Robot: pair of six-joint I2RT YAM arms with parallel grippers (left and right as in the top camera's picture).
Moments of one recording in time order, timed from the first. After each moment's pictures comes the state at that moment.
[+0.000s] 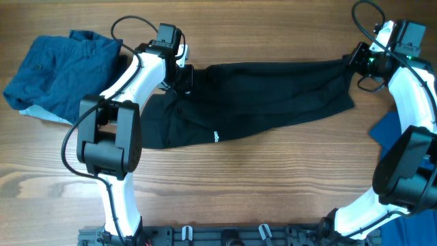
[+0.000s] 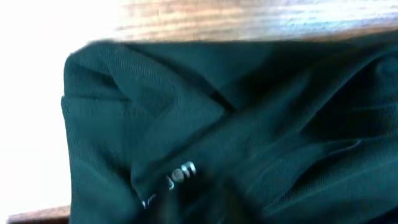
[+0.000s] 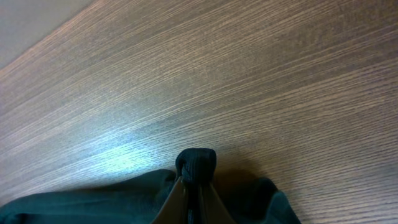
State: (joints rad) left arm -0.23 2.13 1.57 -0.76 0.16 -0.19; right arm -0.30 1.85 1.40 -0.51 -0.28 0.20
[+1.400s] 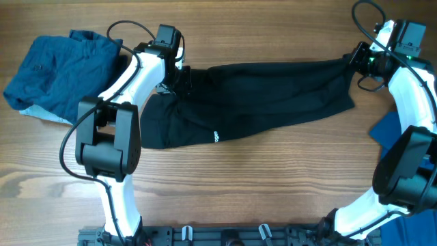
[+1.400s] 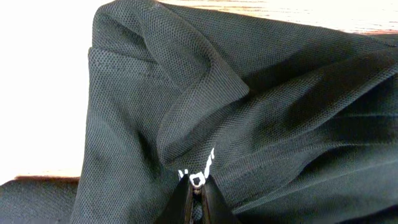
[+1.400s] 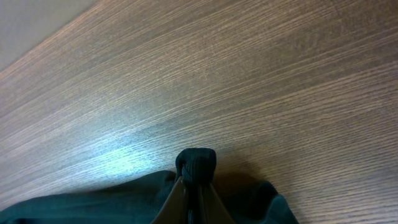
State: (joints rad) left arm -0.23 2.11 1.57 -0.82 0.14 -0.29; right arm -0.30 1.85 1.40 -0.49 -0.28 0.20
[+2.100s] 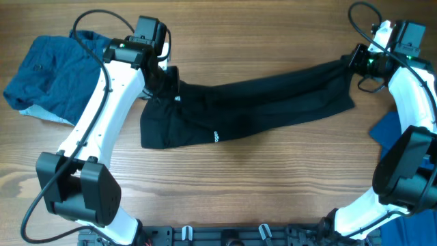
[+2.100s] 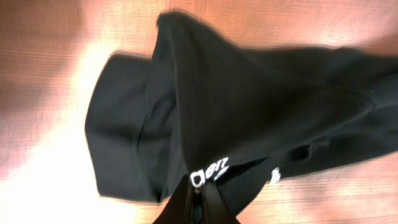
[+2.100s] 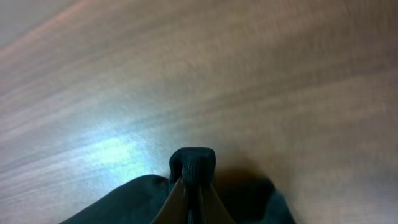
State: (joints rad) left arm -0.23 1.77 1.57 -1.17 0.07 -0.29; right arm -0.30 1.85 1.40 -0.54 -0.28 0.15
